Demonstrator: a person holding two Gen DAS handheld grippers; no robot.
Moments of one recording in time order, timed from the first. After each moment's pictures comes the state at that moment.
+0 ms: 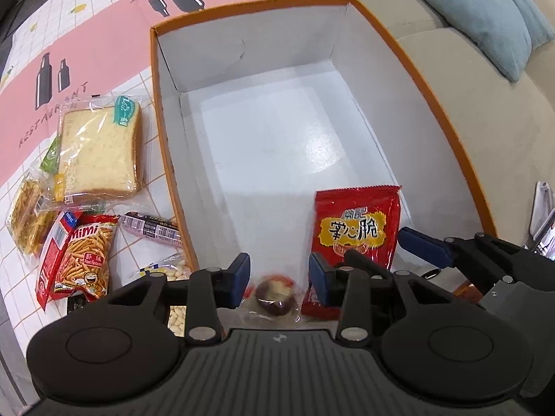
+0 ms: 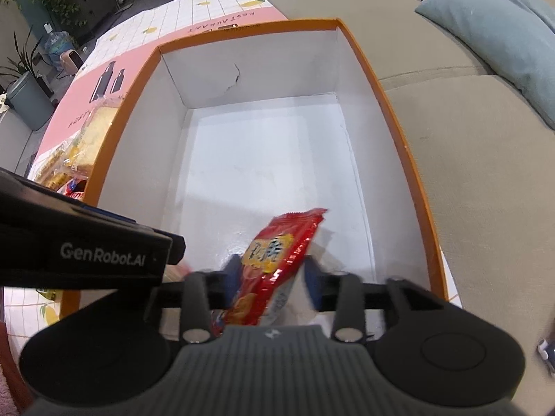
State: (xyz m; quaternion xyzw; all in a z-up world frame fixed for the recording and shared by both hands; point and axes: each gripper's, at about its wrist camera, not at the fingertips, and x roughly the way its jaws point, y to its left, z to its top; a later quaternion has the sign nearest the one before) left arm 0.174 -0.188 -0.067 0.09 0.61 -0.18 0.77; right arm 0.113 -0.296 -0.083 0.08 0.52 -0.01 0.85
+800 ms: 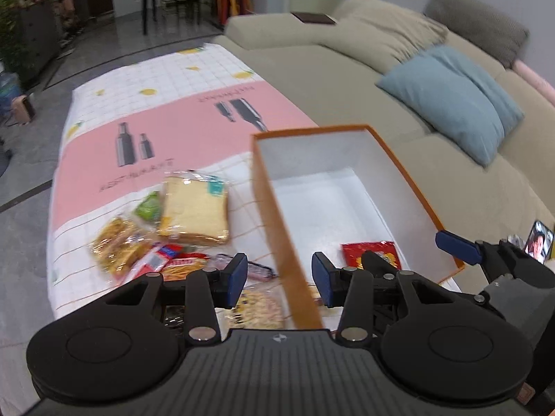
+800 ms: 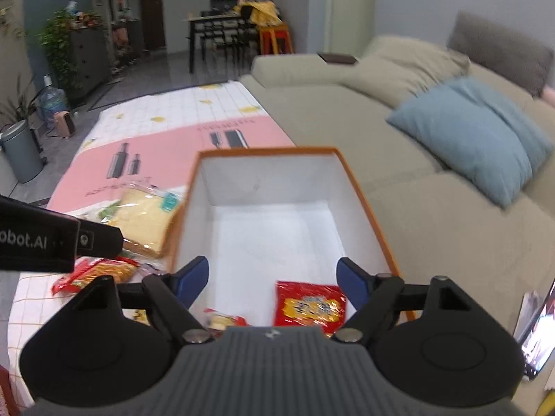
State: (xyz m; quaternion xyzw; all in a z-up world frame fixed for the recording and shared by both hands) left arm 0.101 -0.079 0.032 0.04 0.44 -0.16 0.88; right arm 0.059 -0.227 -0.001 0.02 0.35 -0.07 0.93
